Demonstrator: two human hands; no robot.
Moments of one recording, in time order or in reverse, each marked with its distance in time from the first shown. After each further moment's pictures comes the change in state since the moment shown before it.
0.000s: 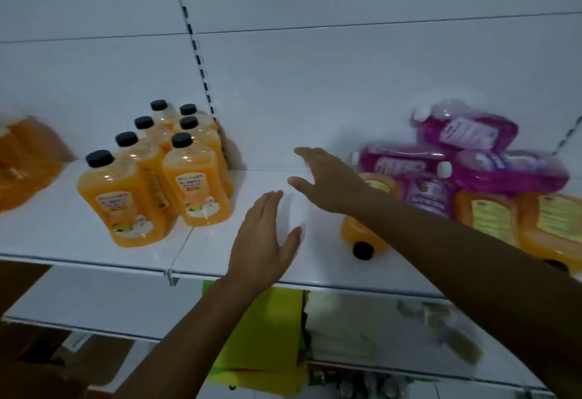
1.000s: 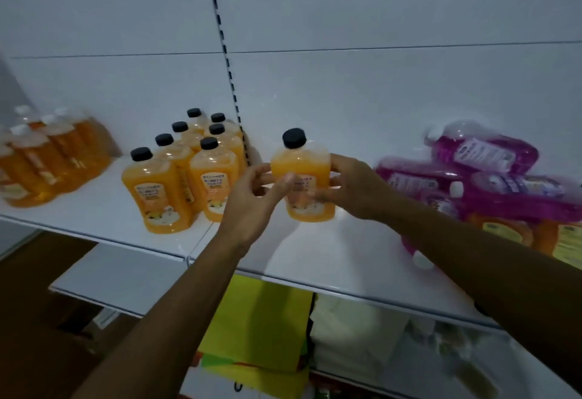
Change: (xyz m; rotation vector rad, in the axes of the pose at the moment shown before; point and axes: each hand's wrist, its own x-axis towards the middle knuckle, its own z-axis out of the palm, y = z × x) left_hand 0.028 0.040 -0.055 -0.680 0.128 -0.293; right_hand -0.025 0.012 -0.039 0.396 -0.075 -0.127
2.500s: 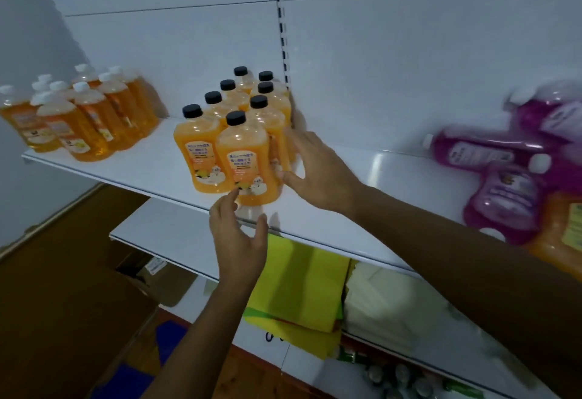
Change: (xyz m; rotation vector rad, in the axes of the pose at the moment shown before) left_hand -0.077 -0.108 -0.065 0.503 0.523 0.089; right_hand 0.038 -0.052 0.119 -0.111 0.033 -0.208
